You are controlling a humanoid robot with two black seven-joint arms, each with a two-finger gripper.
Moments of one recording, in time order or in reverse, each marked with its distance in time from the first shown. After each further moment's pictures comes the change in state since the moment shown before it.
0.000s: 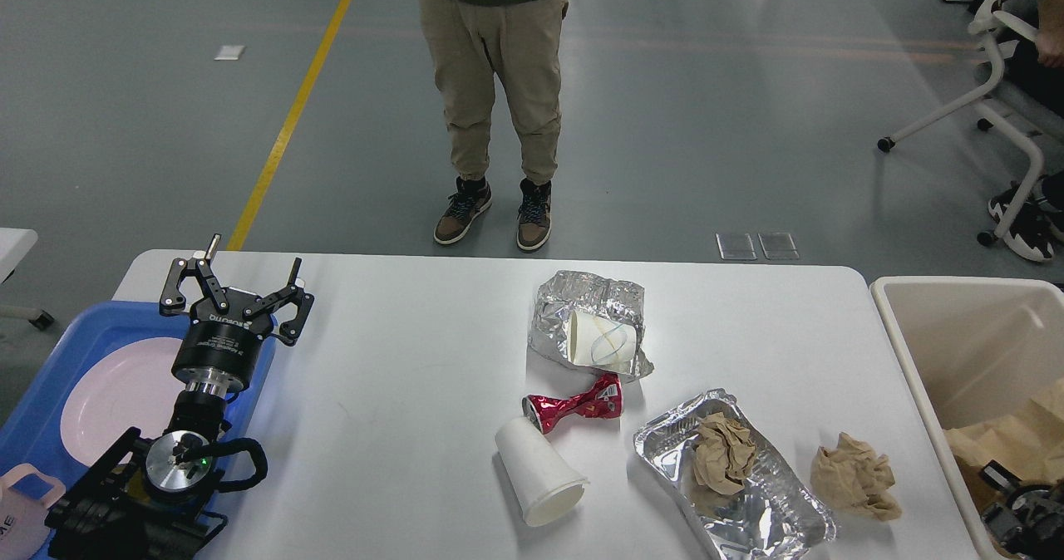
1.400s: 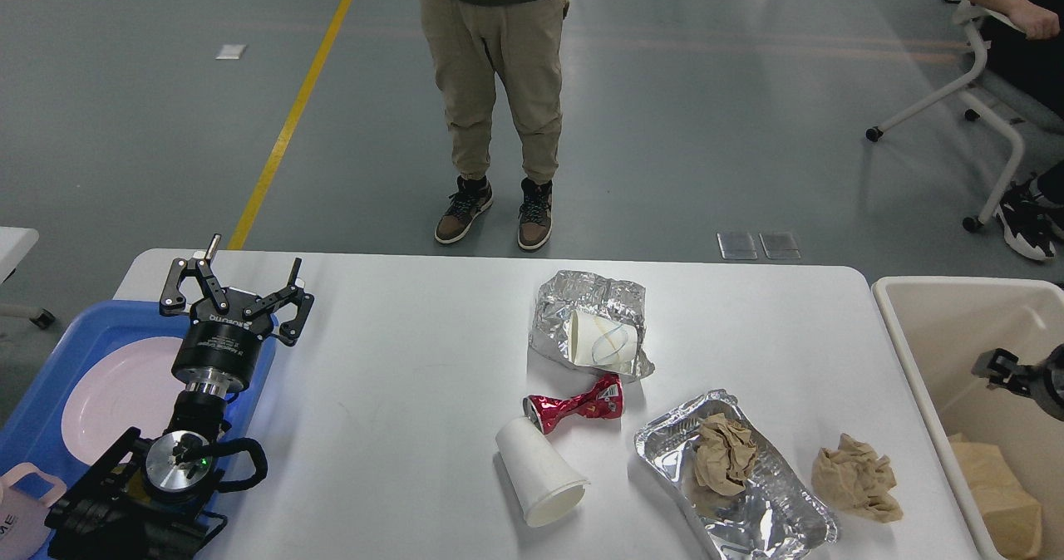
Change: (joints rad) left arm 0.000 0.000 0.000 0.000 0.000 0.000 0.002; right arm 0.770 -0.310 -0.476 0.725 -0.029 0.269 -0.047
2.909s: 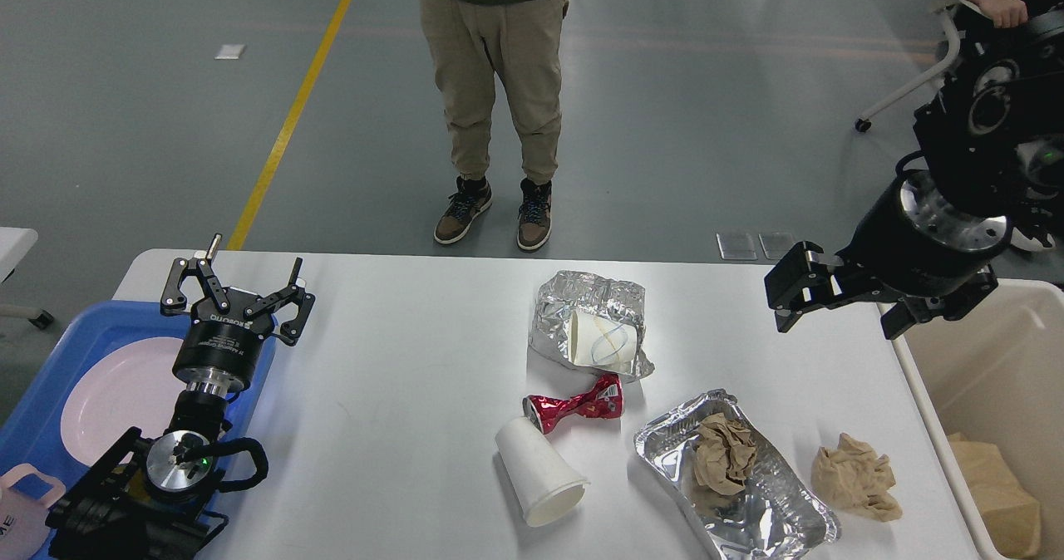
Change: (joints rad) left arm 0.000 -0.001 0.000 -0.001 0.000 0.000 0.000; right arm 1.121 0.280 -0.188 0.867 0.097 0.445 0.004
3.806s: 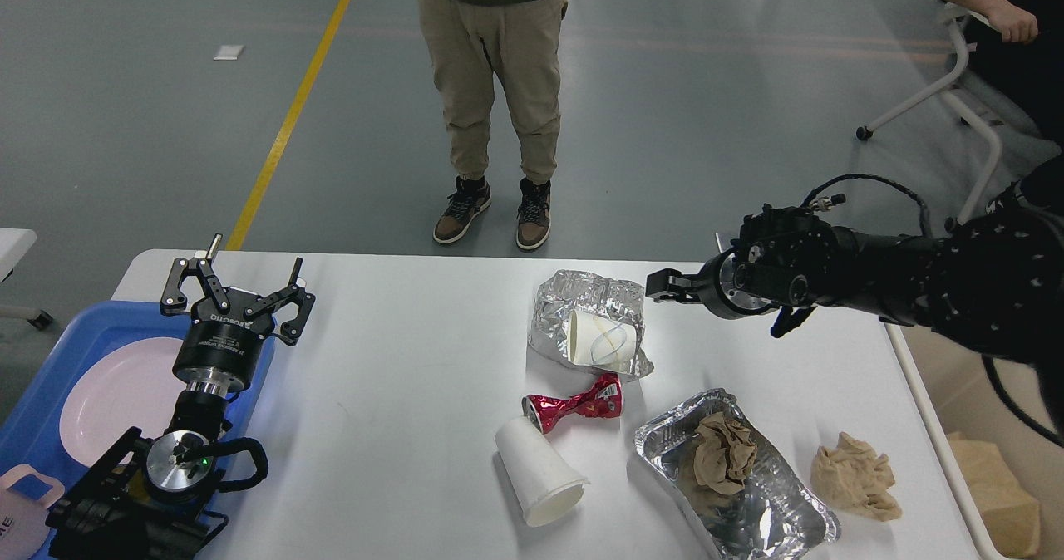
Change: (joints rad) left arm 0.000 0.000 0.000 0.000 0.000 0.000 0.001; right arm -0.968 0.316 0.286 -0.939 -0.100 -0.412 0.093
